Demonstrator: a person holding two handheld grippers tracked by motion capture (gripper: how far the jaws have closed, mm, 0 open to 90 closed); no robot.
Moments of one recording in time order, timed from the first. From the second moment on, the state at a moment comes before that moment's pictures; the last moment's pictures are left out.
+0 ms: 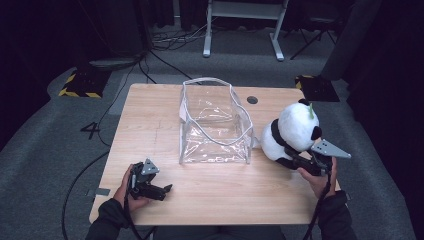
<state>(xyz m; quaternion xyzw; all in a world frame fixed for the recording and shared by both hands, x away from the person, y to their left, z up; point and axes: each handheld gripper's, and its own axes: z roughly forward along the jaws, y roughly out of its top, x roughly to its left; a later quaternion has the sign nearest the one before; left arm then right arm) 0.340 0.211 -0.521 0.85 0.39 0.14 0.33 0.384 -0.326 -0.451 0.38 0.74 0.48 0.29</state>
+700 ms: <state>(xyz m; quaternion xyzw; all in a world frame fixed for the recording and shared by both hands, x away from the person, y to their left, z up) 0.338 0.211 -0.521 0.85 0.39 0.14 0.33 0.379 -0.326 -0.437 0.38 0.72 0.50 0.31</state>
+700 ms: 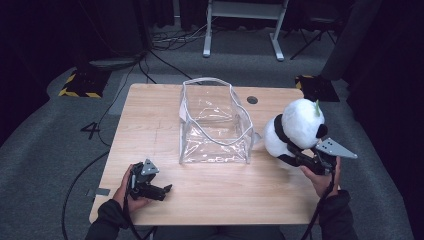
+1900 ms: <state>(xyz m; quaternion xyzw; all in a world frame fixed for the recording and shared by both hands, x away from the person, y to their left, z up) 0.339 0.211 -0.521 0.85 0.39 0.13 0.33 0.365 -0.329 -0.382 0.35 0.69 0.53 0.35</state>
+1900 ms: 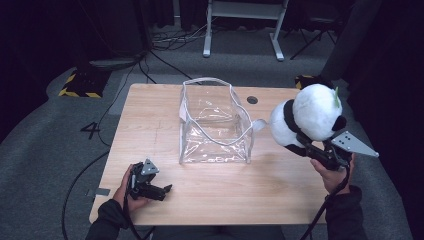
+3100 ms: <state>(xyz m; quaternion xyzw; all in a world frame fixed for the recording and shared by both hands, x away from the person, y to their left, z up) 0.339 0.211 -0.521 0.85 0.39 0.13 0.33 0.370 -0.301 -0.308 0.29 0.68 0.56 0.38</state>
